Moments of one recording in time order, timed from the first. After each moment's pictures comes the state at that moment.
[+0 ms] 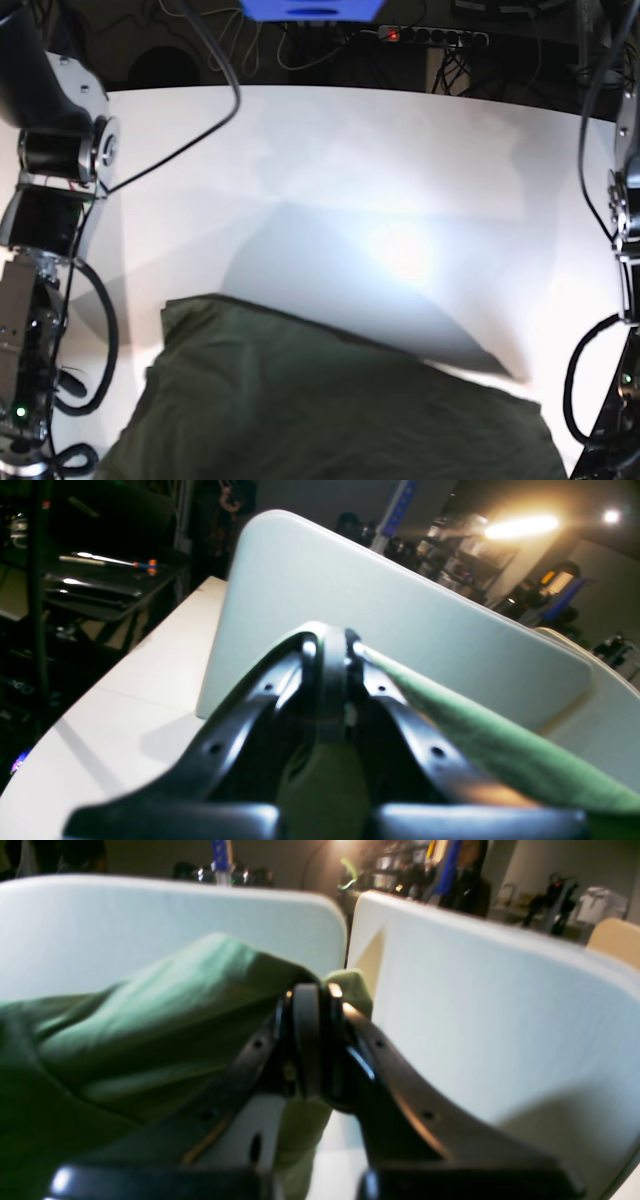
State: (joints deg) left arm -51.0 -26.7 7.7 65.2 -51.9 0.3 15.0; right arm 36.2 12.1 7.3 89.6 0.2 1.2 -21.4
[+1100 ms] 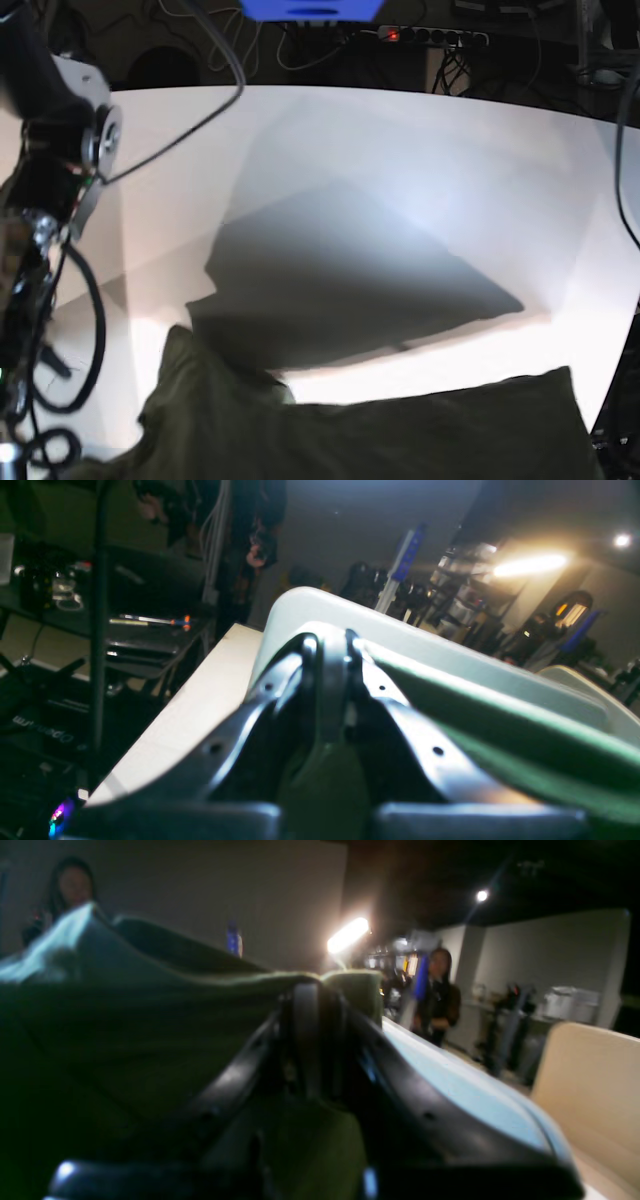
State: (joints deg) left arm -56.3 -32.1 7.3 64.6 -52.0 -0.1 15.0; right arm 31.3 11.9 7.5 108.5 -2.9 1.3 -20.8
